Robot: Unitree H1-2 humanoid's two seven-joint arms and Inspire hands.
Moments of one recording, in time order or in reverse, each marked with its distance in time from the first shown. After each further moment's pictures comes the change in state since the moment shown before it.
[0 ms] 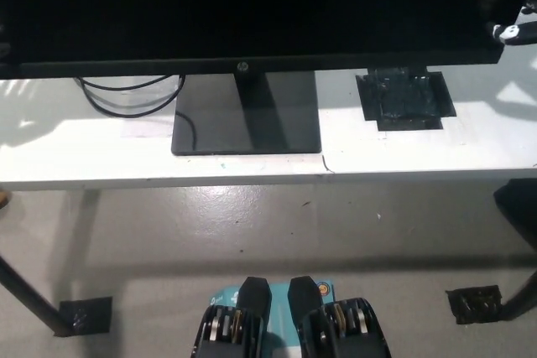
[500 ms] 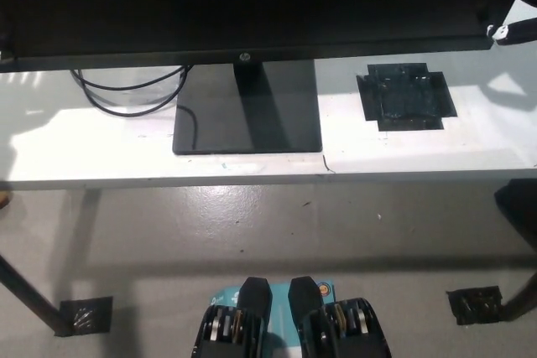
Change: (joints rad) left_arm -0.177 -0.063 -0.261 0.240 0.225 -0.040 0.145; right_arm -0.084 0.068 0.124 0.225 -0.201 -0.132 -0.213
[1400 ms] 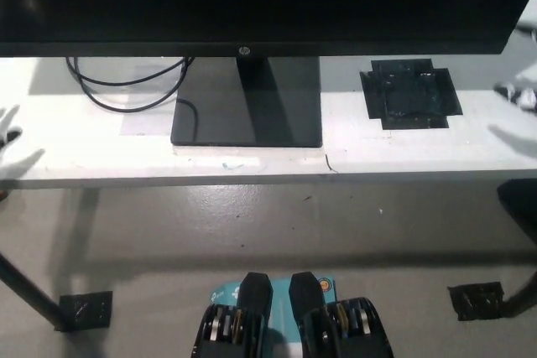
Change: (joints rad) left_arm 0.623 0.023 0.579 -0.429 -0.247 -0.064 0.046; right_arm 0.578 -0.095 -0.452 -0.640 0.143 -0.020 -0.043
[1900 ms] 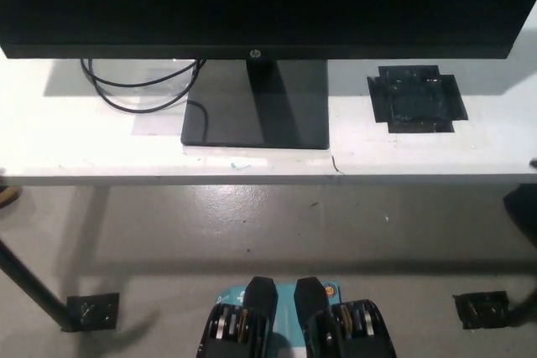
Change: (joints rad) left_arm 0.430 -0.049 0.305 -0.526 -0.215 0.017 -0.033; right_arm 0.349 0.054 -0.251 -0.309 0.174 -0.008 0.037
